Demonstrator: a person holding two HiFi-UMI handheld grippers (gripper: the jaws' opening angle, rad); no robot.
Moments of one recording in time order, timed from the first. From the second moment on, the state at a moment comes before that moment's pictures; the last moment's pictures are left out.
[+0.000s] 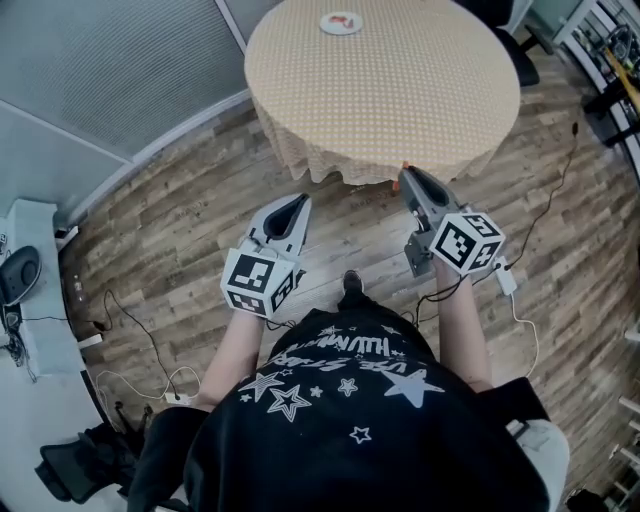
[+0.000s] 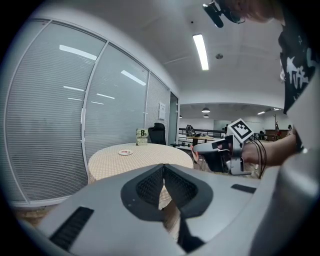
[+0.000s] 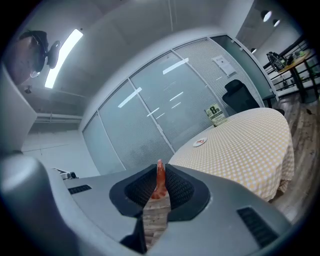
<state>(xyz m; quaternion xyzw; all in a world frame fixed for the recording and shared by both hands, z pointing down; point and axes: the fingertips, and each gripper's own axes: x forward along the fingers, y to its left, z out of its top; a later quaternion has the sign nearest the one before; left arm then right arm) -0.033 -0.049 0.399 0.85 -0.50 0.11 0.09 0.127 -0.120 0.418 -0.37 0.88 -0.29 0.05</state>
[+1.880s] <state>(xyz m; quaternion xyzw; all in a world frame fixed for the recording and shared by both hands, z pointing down) -0.096 -0.255 0.421 0.84 -0.53 0.08 0.10 0.081 -0.295 0.449 -0.37 0.88 -0.29 0.01</state>
